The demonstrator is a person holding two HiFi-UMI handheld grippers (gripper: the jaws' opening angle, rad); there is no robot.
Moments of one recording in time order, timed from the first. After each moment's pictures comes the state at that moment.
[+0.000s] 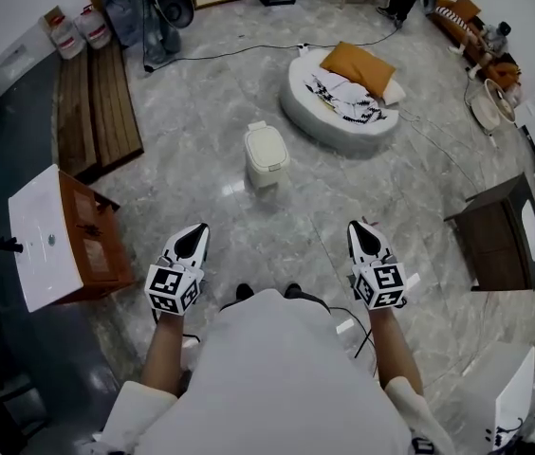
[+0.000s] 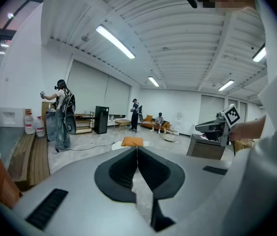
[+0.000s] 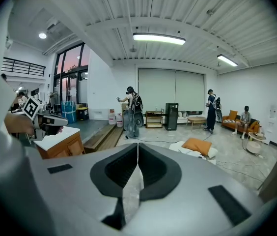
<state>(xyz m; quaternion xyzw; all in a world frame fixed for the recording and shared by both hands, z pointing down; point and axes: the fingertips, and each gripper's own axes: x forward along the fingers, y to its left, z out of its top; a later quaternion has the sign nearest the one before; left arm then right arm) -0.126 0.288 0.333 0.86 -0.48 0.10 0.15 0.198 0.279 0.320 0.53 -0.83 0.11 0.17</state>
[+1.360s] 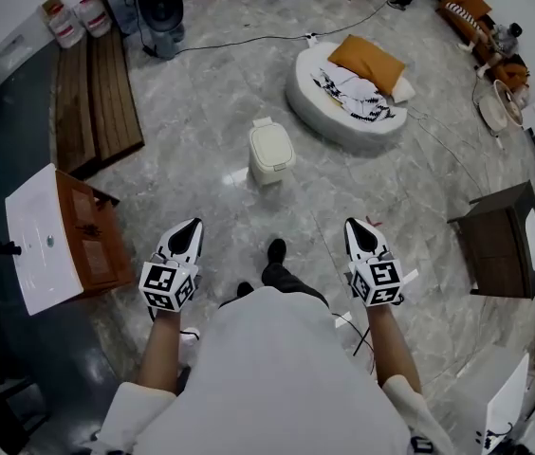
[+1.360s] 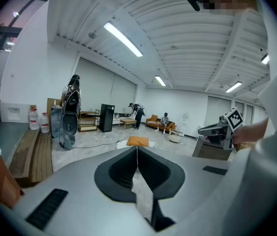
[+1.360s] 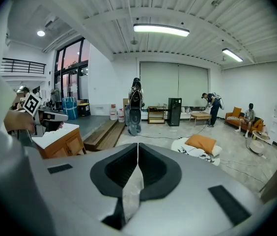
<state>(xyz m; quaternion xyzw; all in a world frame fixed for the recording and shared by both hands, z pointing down) -0.155 0.236 0.348 0.84 -0.50 0.10 0.17 0.178 0.224 0.347 0.51 -0.83 0.13 0.20</state>
